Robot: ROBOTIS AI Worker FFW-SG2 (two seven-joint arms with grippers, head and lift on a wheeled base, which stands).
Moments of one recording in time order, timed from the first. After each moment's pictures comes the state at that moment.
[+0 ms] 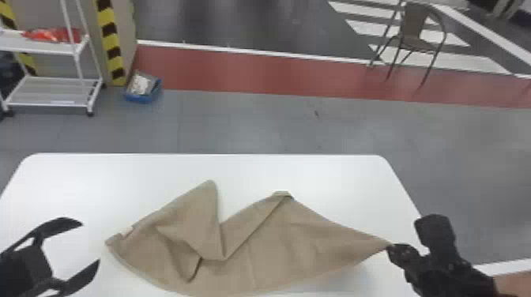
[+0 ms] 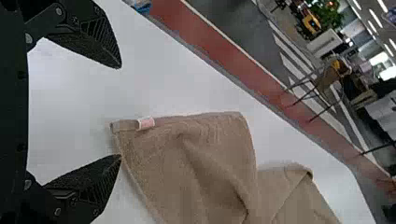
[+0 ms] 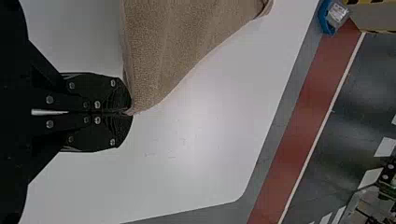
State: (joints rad) left arm 0.24 0.29 0.12 -1.54 -0.59 -0.25 -0.69; right arm 0.37 0.00 -0.43 -2.02 0.62 0.64 0.70
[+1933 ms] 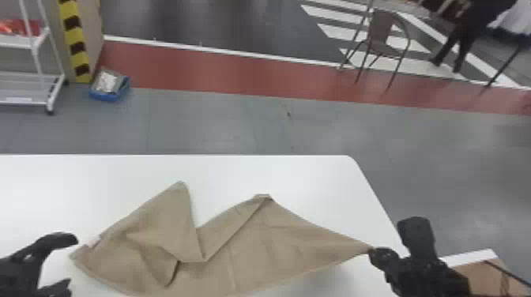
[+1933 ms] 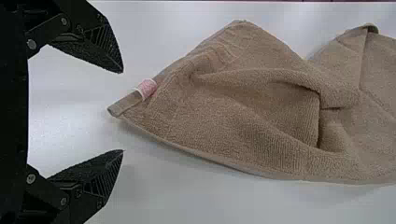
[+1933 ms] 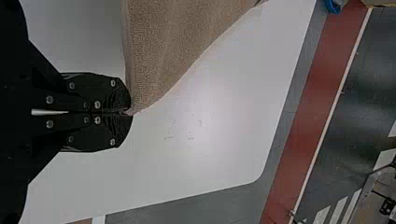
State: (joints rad) left arm 0.13 0.38 -0.12 -1.49 -1.10 -0.29 -0.62; right arm 0.37 0.00 -0.50 -2.02 0.57 0.68 0.69
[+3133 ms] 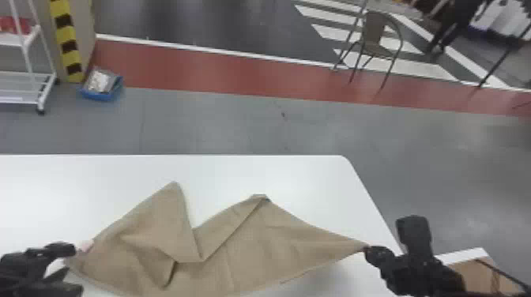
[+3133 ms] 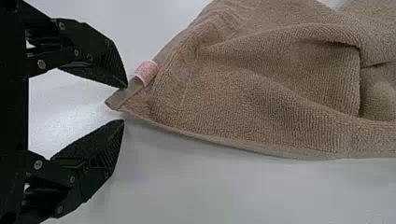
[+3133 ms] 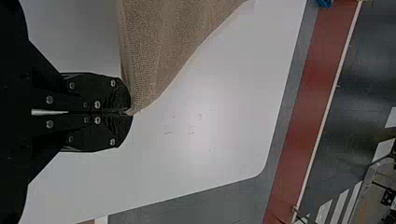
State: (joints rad) left arm 0.05 0.36 -0.21 -1.43 -1.22 -0.22 -0.71; right arm 0.33 0.00 -0.54 -1.97 0.53 0.66 0.70
